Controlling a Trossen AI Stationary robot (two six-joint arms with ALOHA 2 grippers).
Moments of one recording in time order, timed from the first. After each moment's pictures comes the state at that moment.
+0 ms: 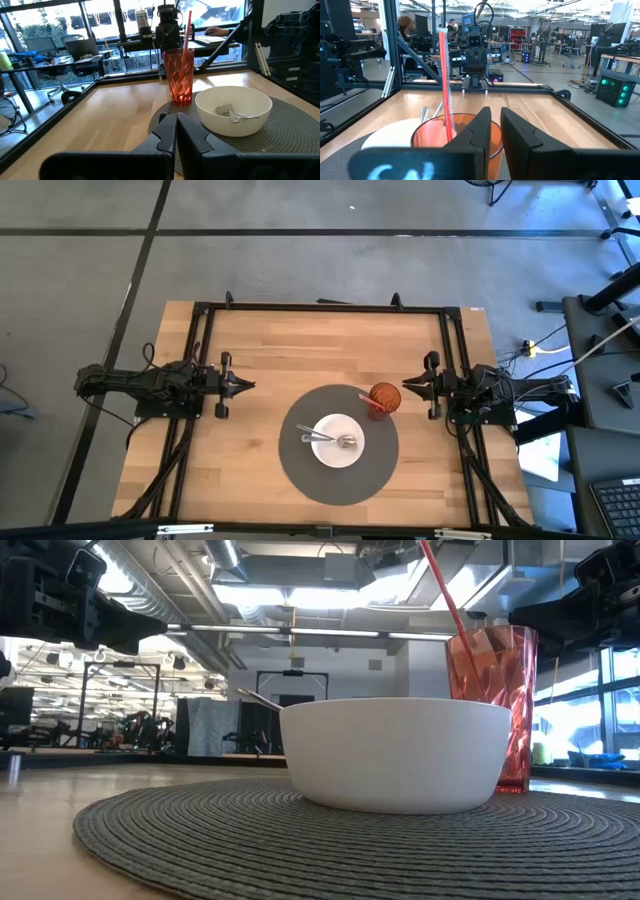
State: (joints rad) left arm -0.04 0.05 0.01 0.03 -0.09 0.11; right arm 0.06 0.01 0.01 0.08 0.09 -0.05
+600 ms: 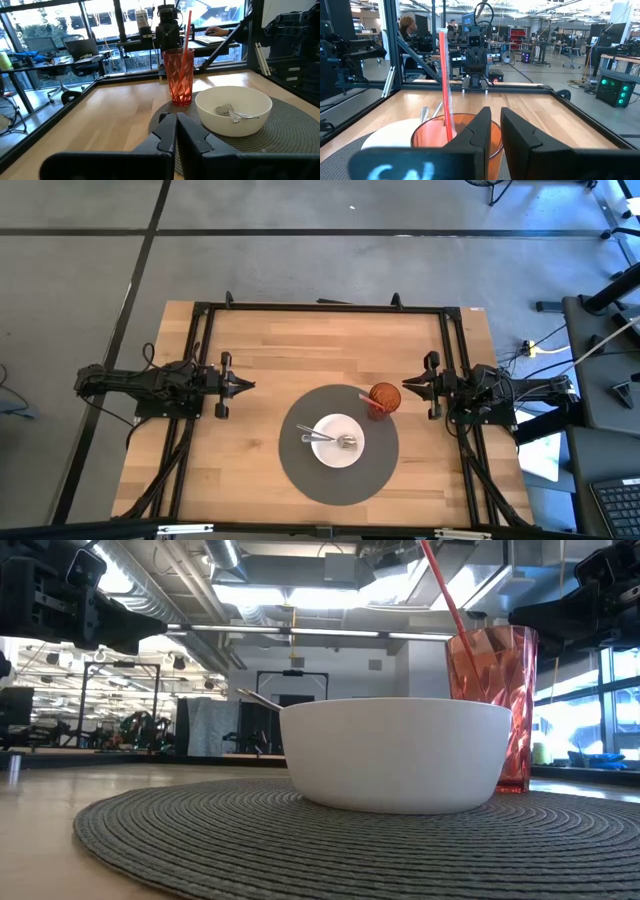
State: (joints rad) left arm -0.04 0.05 0.01 0.03 -0.09 0.11; right arm 0.06 0.01 0.01 0.08 0.09 -0.06
